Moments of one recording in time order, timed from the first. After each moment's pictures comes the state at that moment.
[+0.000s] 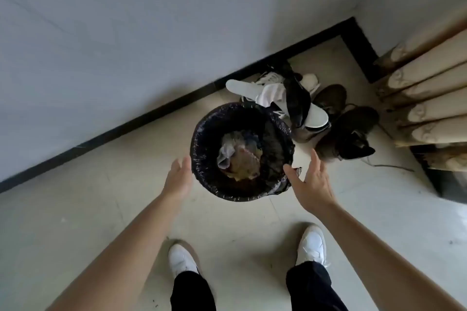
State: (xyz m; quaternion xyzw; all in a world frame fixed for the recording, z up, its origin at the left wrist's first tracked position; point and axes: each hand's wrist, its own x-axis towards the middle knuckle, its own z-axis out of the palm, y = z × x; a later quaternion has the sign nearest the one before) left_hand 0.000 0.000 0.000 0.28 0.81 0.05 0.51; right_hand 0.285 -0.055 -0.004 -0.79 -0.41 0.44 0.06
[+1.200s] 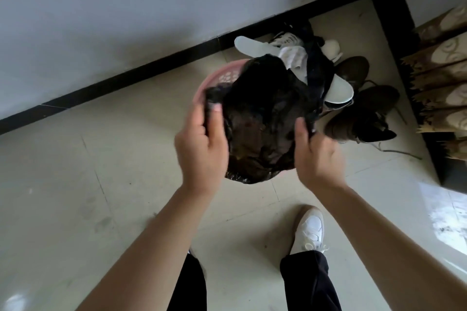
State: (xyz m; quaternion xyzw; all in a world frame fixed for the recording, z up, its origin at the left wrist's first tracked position) left_hand 0.038 -0.010 -0.031 0.53 0.72 0.39 0.23; right_hand 0.218 -0.032 -0.037 -0.82 -0.46 0.33 0.08
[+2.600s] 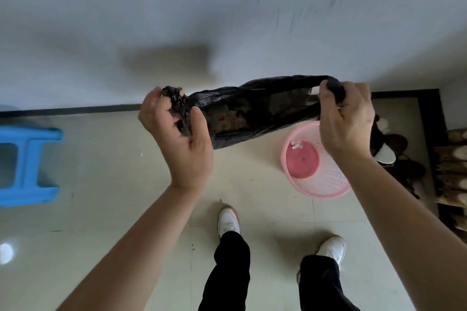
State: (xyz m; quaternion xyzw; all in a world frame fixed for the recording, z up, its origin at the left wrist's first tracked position) left_hand -0.236 -0.058 0.216 0.41 0.73 0.54 0.08; right_hand -0.021 0.031 0.228 -0.69 -0.60 0.27 0.31
